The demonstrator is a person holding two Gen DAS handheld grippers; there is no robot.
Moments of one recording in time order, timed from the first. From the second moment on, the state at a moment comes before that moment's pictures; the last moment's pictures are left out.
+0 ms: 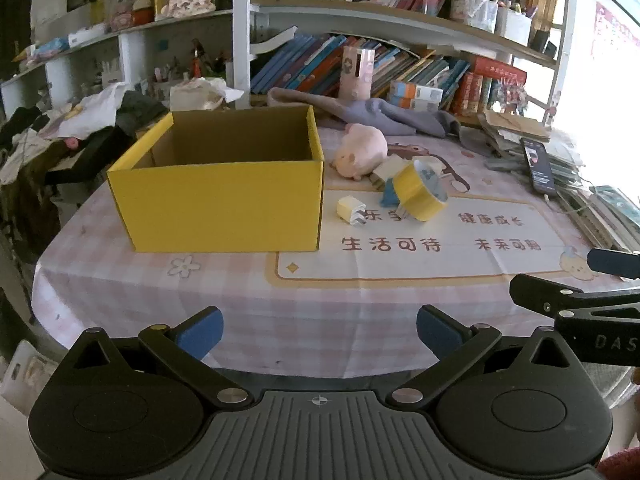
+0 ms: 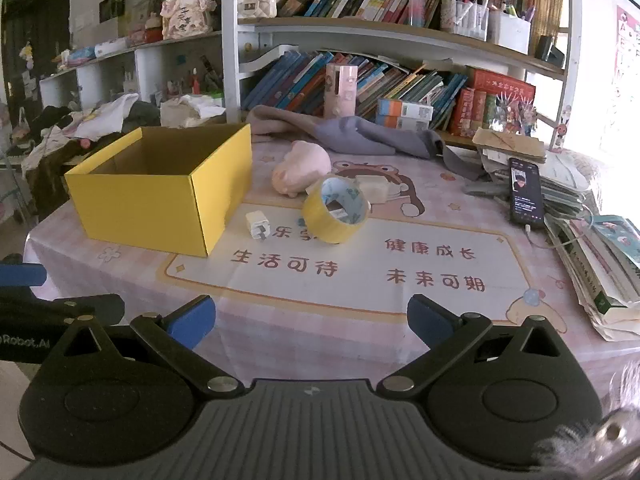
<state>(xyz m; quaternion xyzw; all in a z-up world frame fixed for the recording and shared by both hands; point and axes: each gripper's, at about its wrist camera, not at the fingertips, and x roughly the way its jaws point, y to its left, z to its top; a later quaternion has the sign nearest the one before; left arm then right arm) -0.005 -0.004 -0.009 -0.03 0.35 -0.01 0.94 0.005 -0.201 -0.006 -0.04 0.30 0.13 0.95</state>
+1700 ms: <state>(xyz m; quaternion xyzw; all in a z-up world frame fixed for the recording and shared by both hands) 0.016 0.005 -0.008 -0.06 0.36 0.01 0.93 0.045 -0.197 -0.007 -0.04 0.33 0.15 0.93</state>
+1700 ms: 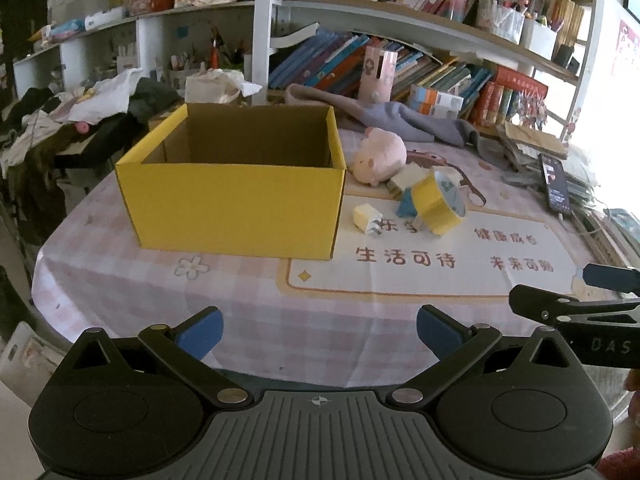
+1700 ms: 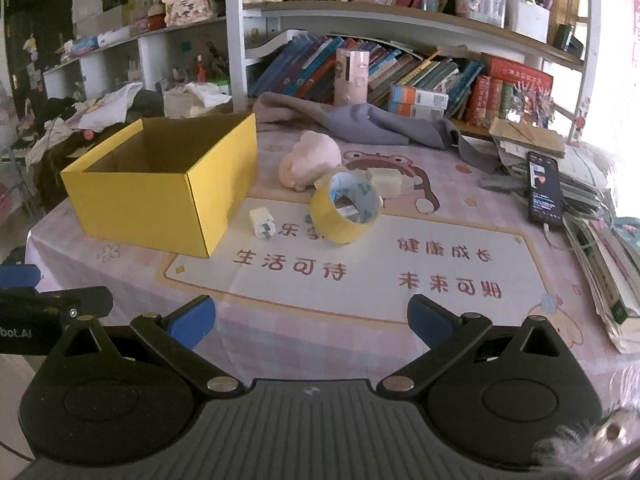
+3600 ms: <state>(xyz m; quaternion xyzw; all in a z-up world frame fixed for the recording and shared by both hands) 0.189 -0.155 -0.018 0.07 0.44 0.01 0.89 0.296 -0.274 -0.049 0.01 0.39 0.28 0.88</state>
